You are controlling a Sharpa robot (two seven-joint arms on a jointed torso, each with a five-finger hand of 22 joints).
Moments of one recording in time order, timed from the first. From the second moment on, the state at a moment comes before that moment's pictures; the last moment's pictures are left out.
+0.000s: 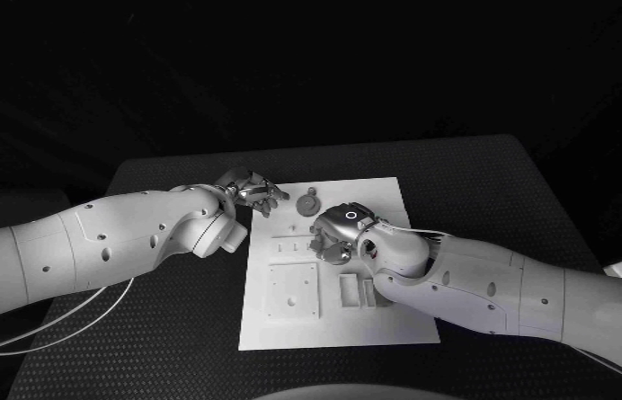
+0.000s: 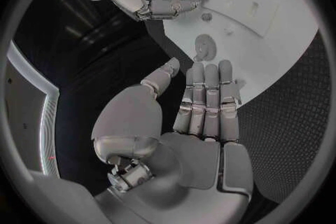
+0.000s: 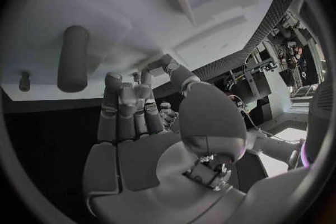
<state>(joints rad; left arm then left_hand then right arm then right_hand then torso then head) 1.29 -0.74 -0.24 1.41 -0.50 -0.47 -0.14 1.02 -0.07 0.49 -0.28 0.08 0.99 0.14 0.17 0.77 1.06 0.03 0.66 0.51 0.89 0.01 1.00 0.54 0.05 1.00 -0.08 0.35 1.18 1.05 -0.51 -0.12 1.37 -1.89 -0.29 -0.33 1.07 -0.12 0.52 -0.29 0.05 0.99 0.10 0.33 0.56 0.89 0.01 1.31 0.89 1.07 -0.10 1.52 0.88 0.27 1.00 0.02 0.92 1.31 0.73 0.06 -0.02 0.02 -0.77</state>
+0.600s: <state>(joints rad) 1.29 -0.74 -0.24 1.41 -0.50 -0.45 -0.14 1.02 -0.07 0.49 -0.28 0.08 0.99 0.14 0.17 0.77 1.06 0.03 0.66 0.51 0.89 0.02 1.00 0.54 0.05 1.00 -0.08 0.35 1.18 1.05 -0.53 -0.12 1.38 -1.88 -0.33 -0.30 1.09 -0.10 0.70 -0.26 0.05 0.99 0.11 0.31 0.54 0.89 0.01 1.31 0.89 1.07 -0.10 1.52 0.87 0.27 1.01 0.03 0.92 1.31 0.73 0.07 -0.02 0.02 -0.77</state>
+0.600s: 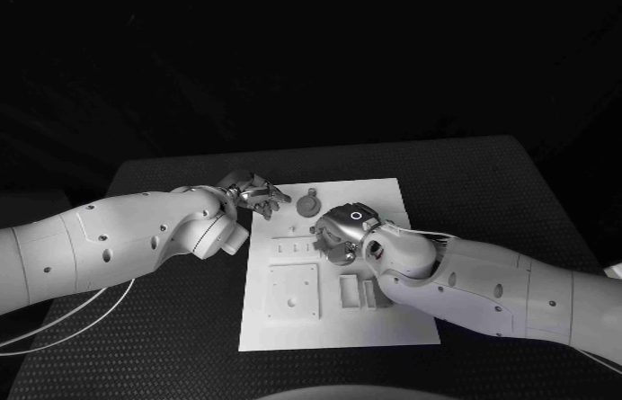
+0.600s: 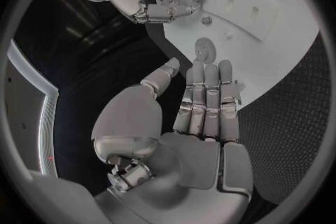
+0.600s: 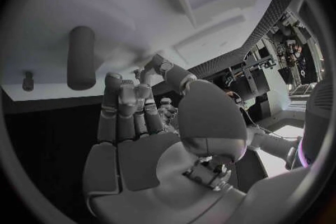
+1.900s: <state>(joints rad) 1.28 -0.76 -0.24 1.45 -0.47 -0.27 -0.14 0.89 -0.12 0.42 -0.23 0.05 0.94 0.16 0.14 0.72 1.04 0.05 0.64 0.49 0.87 0.04 0.99 0.54 0.05 0.98 -0.07 0.31 1.18 1.09 -0.66 -0.07 1.55 -1.85 -0.40 -0.28 1.08 -0.11 0.71 -0.27 0.05 0.99 0.10 0.32 0.55 0.89 0.00 1.31 0.89 1.07 -0.09 1.52 0.87 0.26 1.01 0.03 0.93 1.31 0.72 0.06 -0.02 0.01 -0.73</state>
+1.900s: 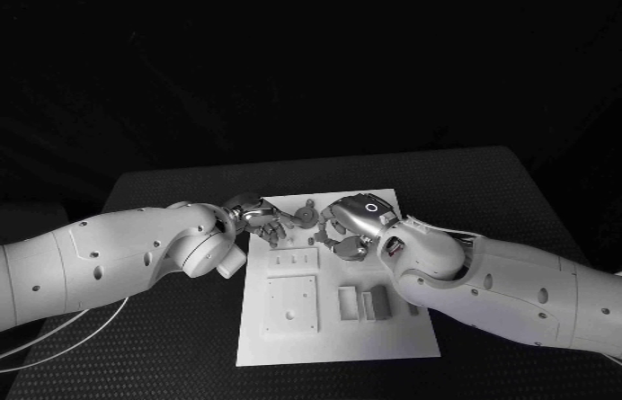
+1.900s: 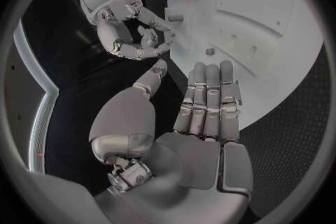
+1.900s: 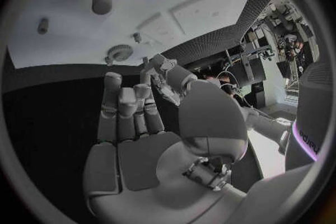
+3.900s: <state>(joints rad) 1.28 -0.75 -0.24 1.44 -0.26 -0.07 -0.04 1.09 0.08 0.47 -0.29 0.05 1.02 0.11 0.20 0.67 1.03 0.04 0.64 0.48 0.83 0.05 1.00 0.55 0.05 0.95 -0.05 0.27 1.21 1.10 -0.65 -0.05 1.59 -1.84 -0.43 -0.26 1.07 -0.12 0.72 -0.27 0.05 0.99 0.10 0.31 0.55 0.89 0.00 1.31 0.89 1.08 -0.09 1.52 0.87 0.26 1.01 0.03 0.93 1.31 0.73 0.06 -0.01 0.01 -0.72</state>
